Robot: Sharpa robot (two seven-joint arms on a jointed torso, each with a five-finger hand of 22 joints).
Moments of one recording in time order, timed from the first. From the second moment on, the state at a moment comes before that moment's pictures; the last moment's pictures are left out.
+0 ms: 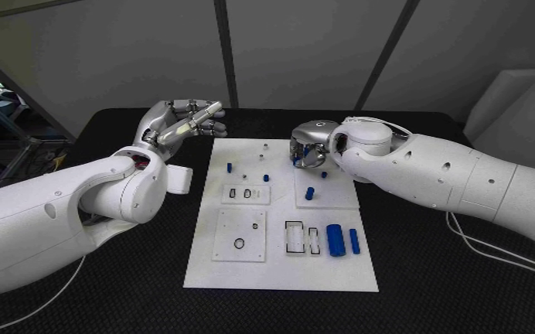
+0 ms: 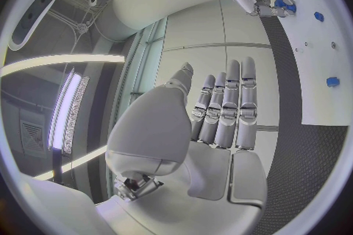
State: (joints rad) left arm 1.18 -0.93 0.05 1.66 -0.12 -0.48 0.44; left_hand 1.38 -0.04 0.10 0.11 0.12 0.97 0.19 0.13 0.07 1.05 0.14 0.11 0.07 1.15 0.09 0.29 0.27 0.19 1.01 0.18 0.47 0.20; right arm 1.22 -0.59 0.05 1.24 -1.75 -0.01 -0.08; right_hand 1.30 -0.04 0.46 -0.15 0.18 1.10 0.14 0.08 0.07 1.19 0.08 0.09 0.07 1.47 0.01 1.27 1.06 0.12 1.26 0.10 1.30 1.04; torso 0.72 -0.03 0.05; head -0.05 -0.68
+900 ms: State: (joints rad) left arm 1.18 -0.93 0.05 1.65 -0.12 -0.48 0.44; left_hand 1.38 -0.04 0.10 0.10 0.12 0.96 0.19 0.12 0.07 1.05 0.15 0.10 0.07 1.14 0.09 0.29 0.28 0.19 1.01 0.19 0.47 0.20; right arm 1.21 -0.58 0.05 1.27 -1.74 -0.22 -0.10; right_hand 1.30 -0.05 0.49 -0.15 0.20 1.12 0.14 0.08 0.08 1.21 0.08 0.08 0.07 1.47 0.00 1.28 1.07 0.11 1.27 0.10 1.33 1.08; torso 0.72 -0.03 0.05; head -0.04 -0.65
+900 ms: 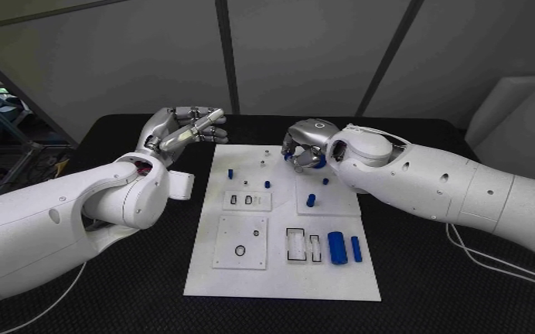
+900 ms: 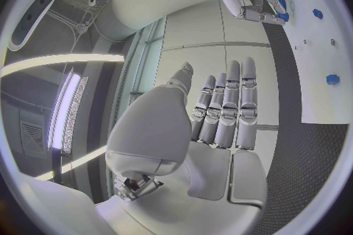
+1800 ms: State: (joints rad) left arm 1.18 -0.92 0.05 1.66 -0.12 -0.48 0.44; left_hand 1.38 -0.04 0.09 0.10 0.12 0.96 0.19 0.11 0.07 1.04 0.15 0.09 0.07 1.14 0.09 0.29 0.28 0.19 1.00 0.19 0.47 0.20; right arm 1.21 -0.48 0.05 1.16 -1.75 -0.29 -0.10; right_hand 1.29 -0.06 0.49 -0.15 0.20 1.12 0.14 0.08 0.08 1.22 0.08 0.08 0.07 1.47 0.00 1.29 1.08 0.11 1.27 0.10 1.33 1.08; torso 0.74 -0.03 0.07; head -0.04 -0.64
